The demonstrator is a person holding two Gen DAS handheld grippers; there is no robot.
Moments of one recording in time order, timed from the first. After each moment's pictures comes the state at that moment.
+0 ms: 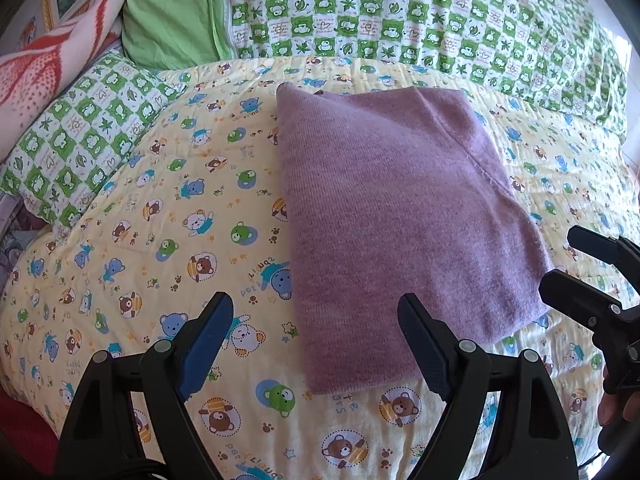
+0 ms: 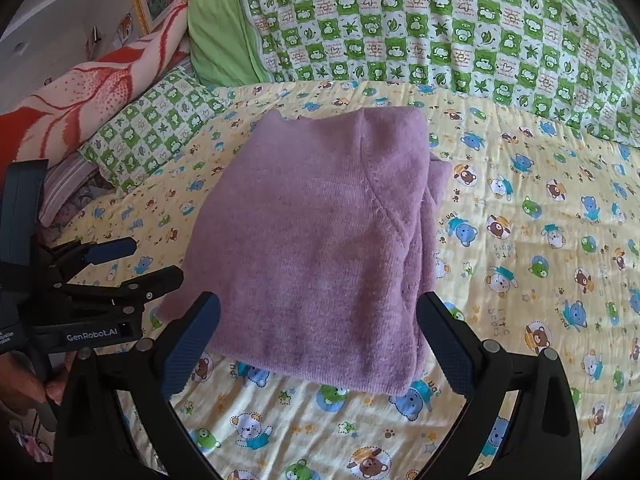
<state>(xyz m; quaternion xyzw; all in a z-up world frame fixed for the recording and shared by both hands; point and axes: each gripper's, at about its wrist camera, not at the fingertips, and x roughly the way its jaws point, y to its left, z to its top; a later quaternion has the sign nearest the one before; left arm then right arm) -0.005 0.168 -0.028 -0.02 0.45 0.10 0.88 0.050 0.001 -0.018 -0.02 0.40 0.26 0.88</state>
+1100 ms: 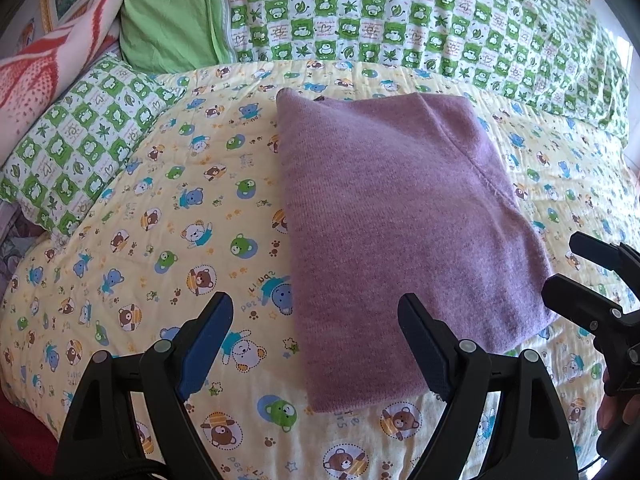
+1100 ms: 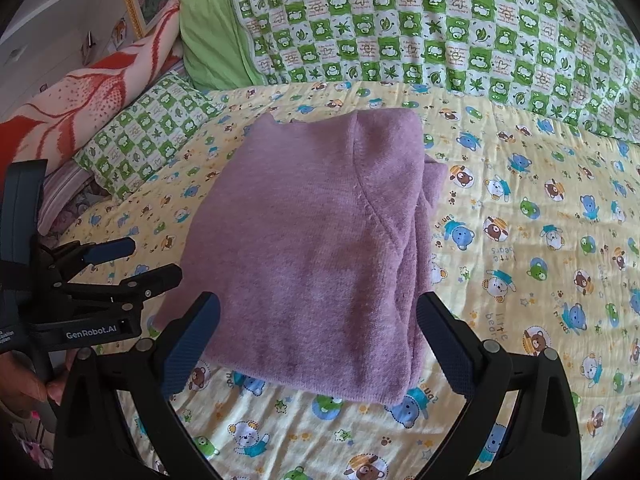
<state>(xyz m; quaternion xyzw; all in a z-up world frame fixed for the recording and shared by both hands) 0.005 0.171 -0.025 -0.02 0.45 0.11 0.89 0.058 0.000 -0.017 -0.01 0.40 0.25 0.88</state>
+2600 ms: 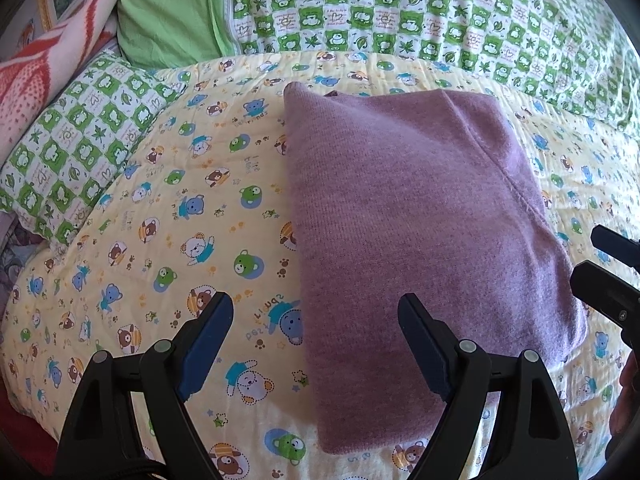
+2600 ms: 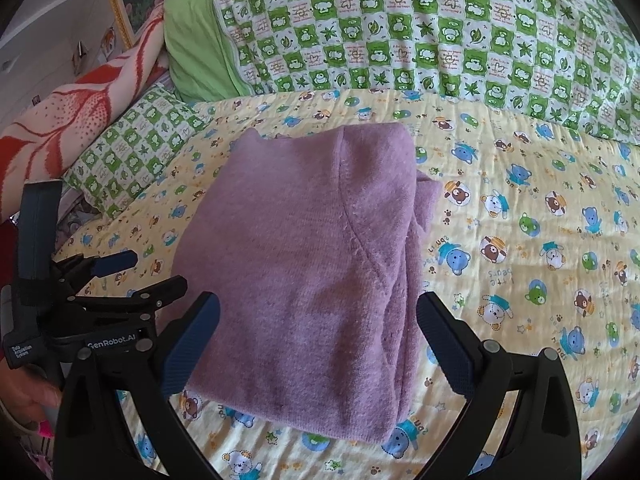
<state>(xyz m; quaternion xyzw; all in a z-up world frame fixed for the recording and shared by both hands) 0.036 0.177 -0.035 -0.02 0.47 0.13 0.87 0.087 -0.001 -0.015 0.00 0.41 0.24 0.88</state>
